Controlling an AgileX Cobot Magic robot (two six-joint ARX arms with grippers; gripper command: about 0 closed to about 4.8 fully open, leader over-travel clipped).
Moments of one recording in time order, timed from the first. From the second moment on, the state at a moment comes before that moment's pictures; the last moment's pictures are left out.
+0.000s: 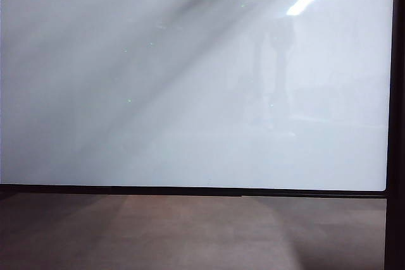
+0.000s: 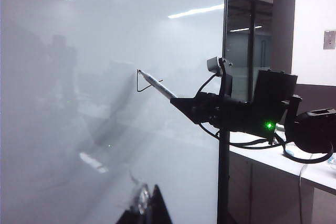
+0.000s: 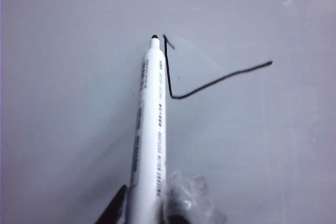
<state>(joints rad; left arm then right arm) -0.47 0.34 0.79 -0.08 0.25 -0.02 0.46 1.48 1.33 0.38 0.09 0.12</state>
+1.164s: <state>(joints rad) -0.47 0.34 0.79 -0.08 0.25 -0.02 0.44 1.51 1.37 0.40 0.10 0.12</state>
